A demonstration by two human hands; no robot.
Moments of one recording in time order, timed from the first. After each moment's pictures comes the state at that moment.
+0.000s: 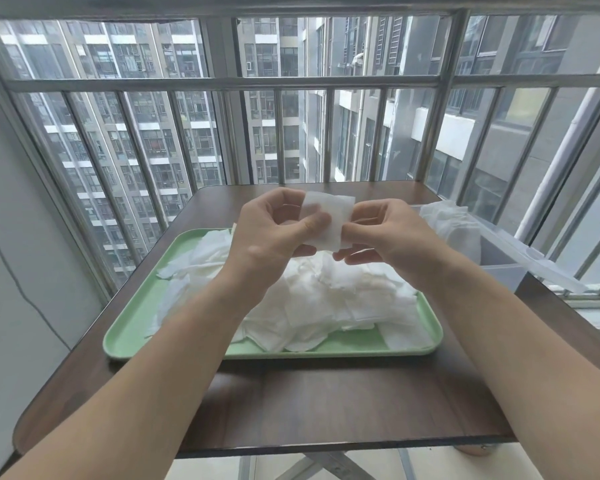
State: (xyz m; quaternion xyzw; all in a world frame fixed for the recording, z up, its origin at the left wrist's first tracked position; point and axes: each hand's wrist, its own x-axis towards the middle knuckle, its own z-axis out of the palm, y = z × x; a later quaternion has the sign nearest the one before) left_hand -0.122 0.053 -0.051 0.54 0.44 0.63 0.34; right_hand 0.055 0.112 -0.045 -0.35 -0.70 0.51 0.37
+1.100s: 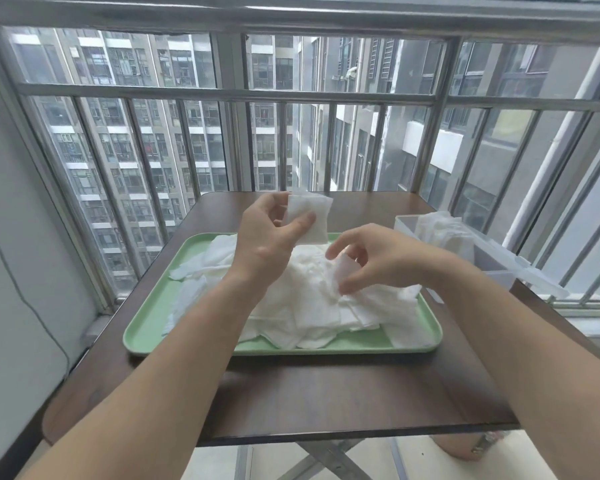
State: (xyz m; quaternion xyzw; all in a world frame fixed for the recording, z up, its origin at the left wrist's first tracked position) left_hand -0.140 0.063 -0.057 0.52 0.48 0.65 0.27; right_hand 0.046 0.115 -0.039 -0.42 -0.87 0.24 0.11
